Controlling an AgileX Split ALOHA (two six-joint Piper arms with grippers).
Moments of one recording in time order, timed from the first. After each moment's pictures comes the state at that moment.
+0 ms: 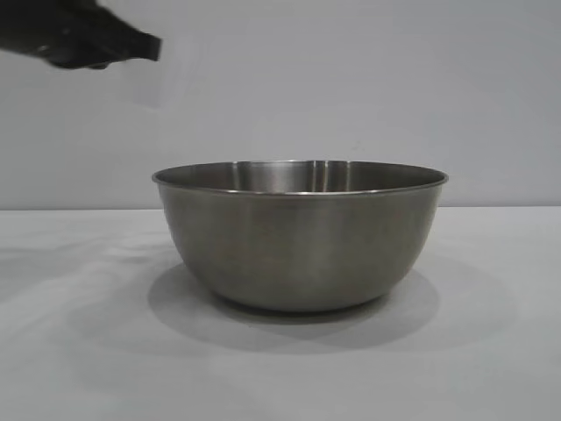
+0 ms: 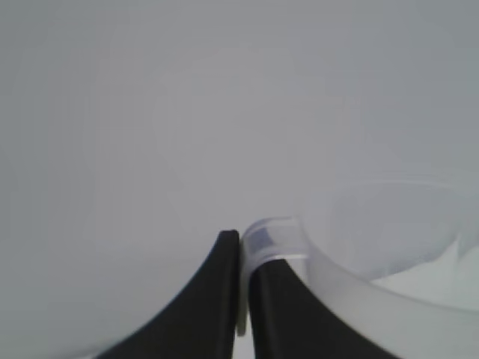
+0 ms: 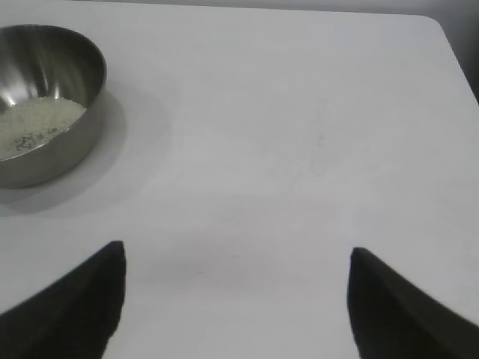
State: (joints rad) left arm -0.26 1.89 -0.75 -0.14 -1.08 0.09; right arm 0.14 0.02 -0.49 -0.01 1.14 0.01
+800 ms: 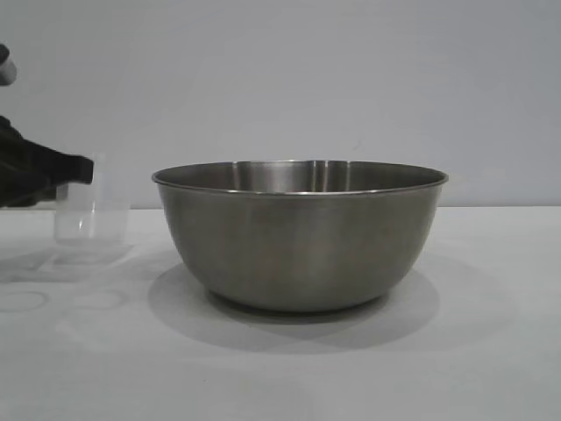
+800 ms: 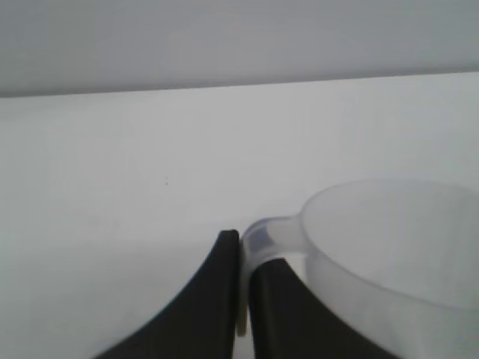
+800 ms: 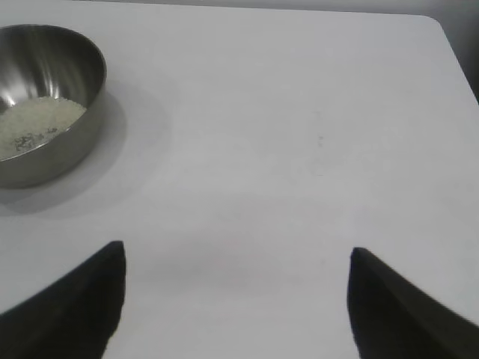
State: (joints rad) left arm -0.21 2.11 -0.61 -0.05 -1.13 -0.05; right arm 0.14 0.02 -0.49 -0.01 1.14 0.01
